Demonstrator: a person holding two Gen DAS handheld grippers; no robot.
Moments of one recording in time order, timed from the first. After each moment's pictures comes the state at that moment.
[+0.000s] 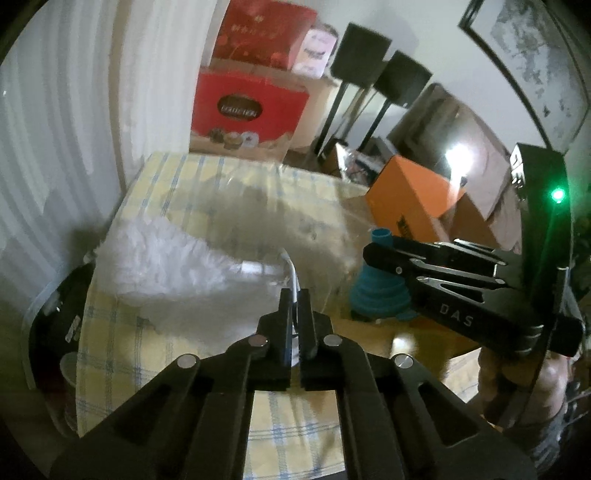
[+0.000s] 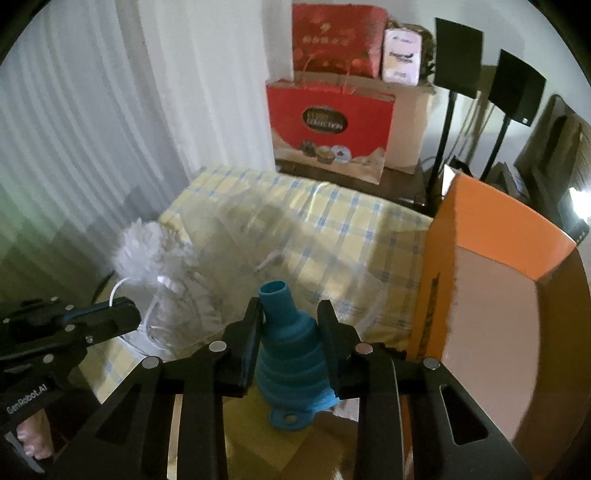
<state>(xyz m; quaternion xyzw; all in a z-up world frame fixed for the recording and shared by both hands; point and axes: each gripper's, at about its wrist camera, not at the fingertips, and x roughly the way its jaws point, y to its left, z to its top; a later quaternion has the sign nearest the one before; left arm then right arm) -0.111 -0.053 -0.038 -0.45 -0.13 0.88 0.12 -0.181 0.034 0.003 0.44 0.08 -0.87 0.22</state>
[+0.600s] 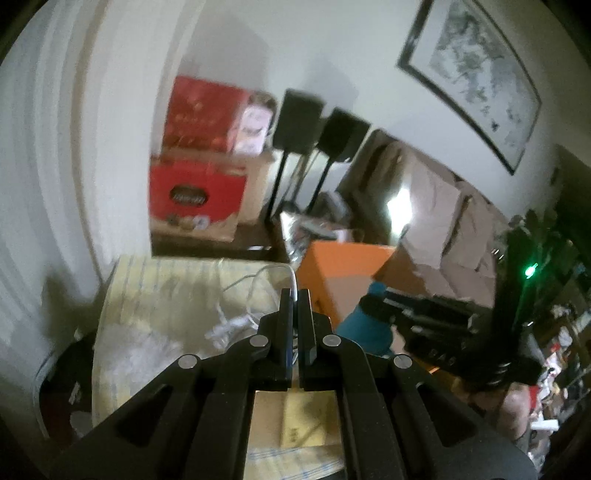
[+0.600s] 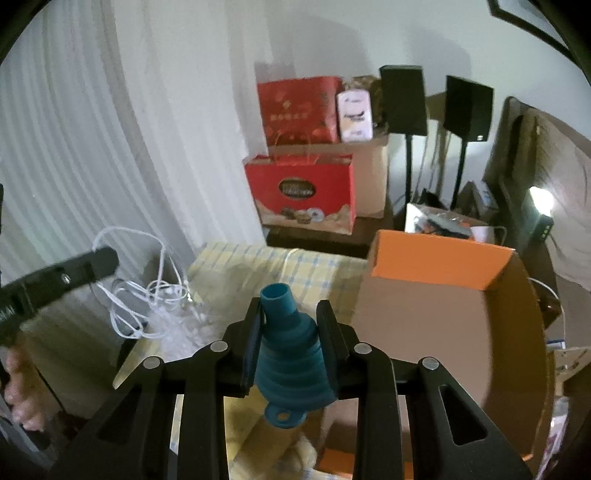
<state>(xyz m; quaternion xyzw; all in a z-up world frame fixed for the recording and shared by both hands) -0.104 -0.021 0.091 -0.34 -0.12 0.92 0.18 -0.142 0.110 0.100 0.36 0.00 -0.91 0.21</state>
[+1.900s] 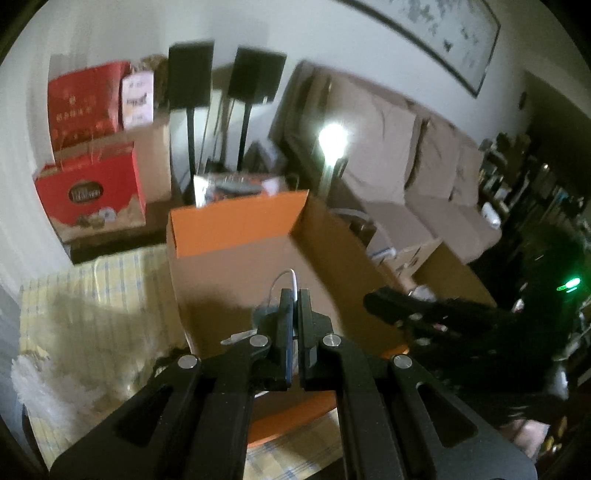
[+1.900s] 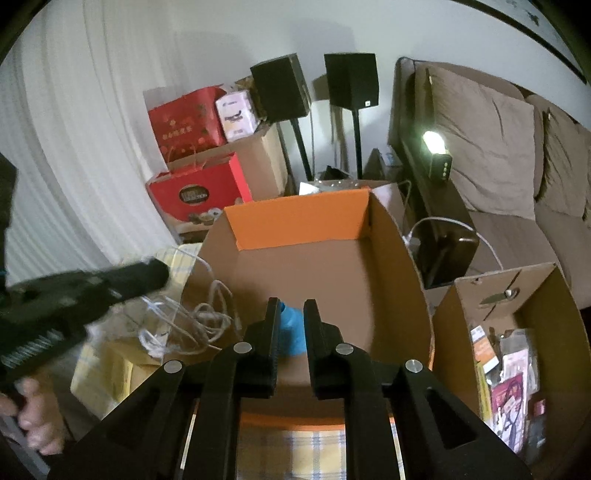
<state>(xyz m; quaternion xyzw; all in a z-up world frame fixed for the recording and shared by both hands) -0.144 0.192 0.055 -0.41 -0.02 0.87 0.25 -0.115 0.269 0.075 0.38 -0.07 -0.92 0.07</state>
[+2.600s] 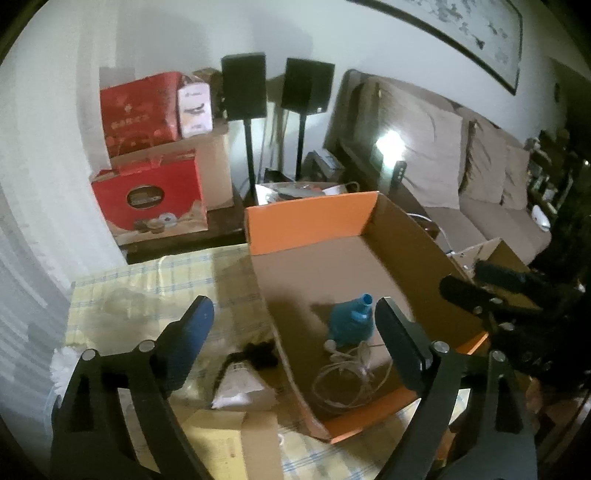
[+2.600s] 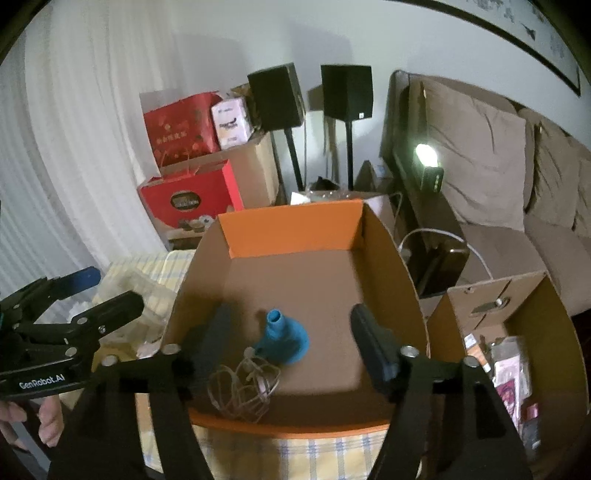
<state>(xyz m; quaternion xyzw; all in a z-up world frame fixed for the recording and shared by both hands) -0.136 0.148 0.042 -0.38 0.02 0.91 0.15 -0.110 0.259 0.079 0.35 -0.04 -0.93 0.05</state>
